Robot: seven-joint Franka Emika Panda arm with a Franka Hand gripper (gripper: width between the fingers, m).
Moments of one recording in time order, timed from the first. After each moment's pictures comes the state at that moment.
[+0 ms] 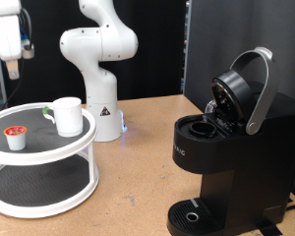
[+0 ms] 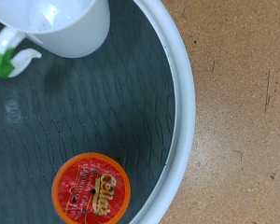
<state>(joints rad) -0.04 -0.48 -0.55 -2.37 -0.19 1.96 -1.41</state>
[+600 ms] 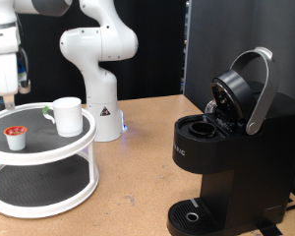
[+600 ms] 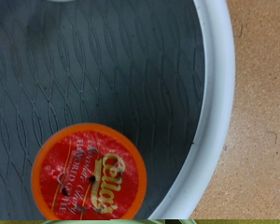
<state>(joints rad) -0.04 -0.39 -0.59 -2.45 -0.24 2.13 -1.41</state>
